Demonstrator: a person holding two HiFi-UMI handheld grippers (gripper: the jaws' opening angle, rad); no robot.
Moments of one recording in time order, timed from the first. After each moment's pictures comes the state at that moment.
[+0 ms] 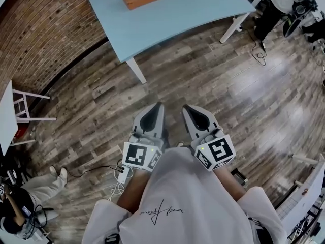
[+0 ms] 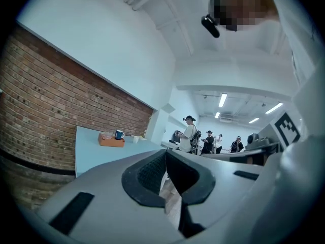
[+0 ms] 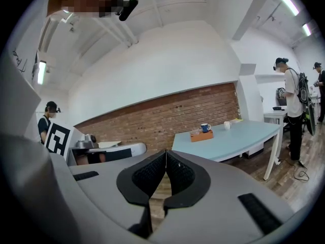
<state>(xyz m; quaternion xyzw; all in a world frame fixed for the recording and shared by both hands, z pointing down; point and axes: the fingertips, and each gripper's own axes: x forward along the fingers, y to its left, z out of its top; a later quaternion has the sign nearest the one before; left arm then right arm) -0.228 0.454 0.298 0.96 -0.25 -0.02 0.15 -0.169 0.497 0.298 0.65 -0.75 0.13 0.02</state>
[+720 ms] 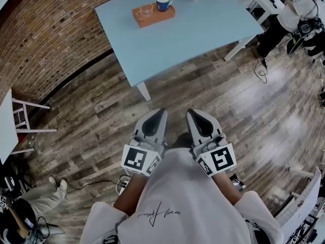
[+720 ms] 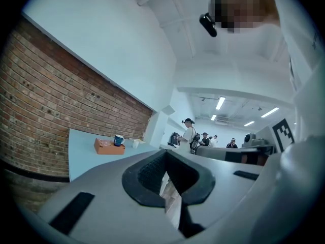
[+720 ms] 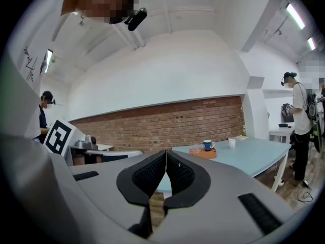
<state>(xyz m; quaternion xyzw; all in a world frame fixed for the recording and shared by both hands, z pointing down) -0.220 0.340 0.283 0.96 -0.22 -0.03 0.15 -0.159 0.381 0.266 0.66 -0.75 0.06 0.02</state>
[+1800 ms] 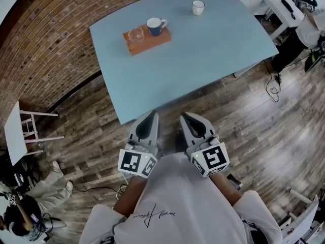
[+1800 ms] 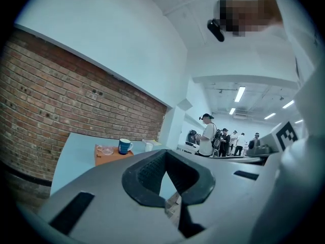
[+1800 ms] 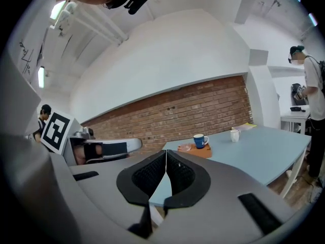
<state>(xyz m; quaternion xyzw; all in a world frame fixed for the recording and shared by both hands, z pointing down) -0.073 0.195 0.289 0.94 -0.31 0.00 0.15 -0.001 0.235 0.299 0.62 -0.78 0.12 0.02</state>
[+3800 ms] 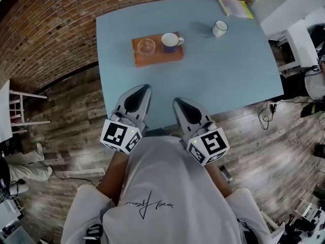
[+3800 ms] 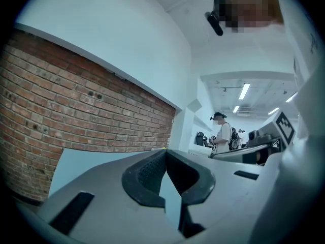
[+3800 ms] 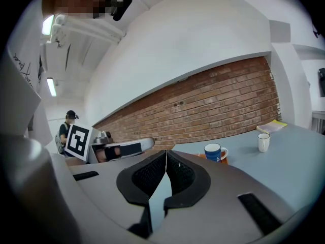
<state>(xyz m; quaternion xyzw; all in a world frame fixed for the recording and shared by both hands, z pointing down) -0.043 0.004 0.280 0.94 -0.32 -0.01 0.11 0.026 0.058 0.283 0.53 -0.83 0.15 0.03</state>
